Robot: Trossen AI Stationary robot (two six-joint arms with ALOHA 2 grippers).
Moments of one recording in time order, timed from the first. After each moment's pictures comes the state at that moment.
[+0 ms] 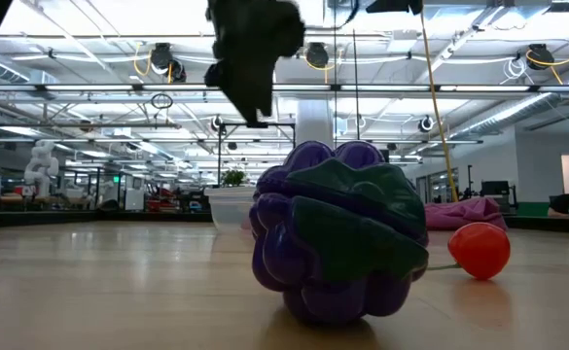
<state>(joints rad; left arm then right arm) -0.03 1.90 1.71 -1.09 -0.07 -0.48 -0.55 1.14 1.45 -0.58 -0.11 -0.01</state>
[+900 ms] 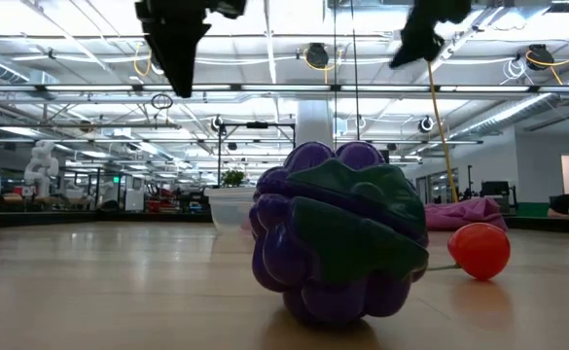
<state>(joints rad) -0.26 1.81 1.65 -1.44 -0.41 -0.70 -0.03 1.13 1.07 -0.74 -0.07 0.20</state>
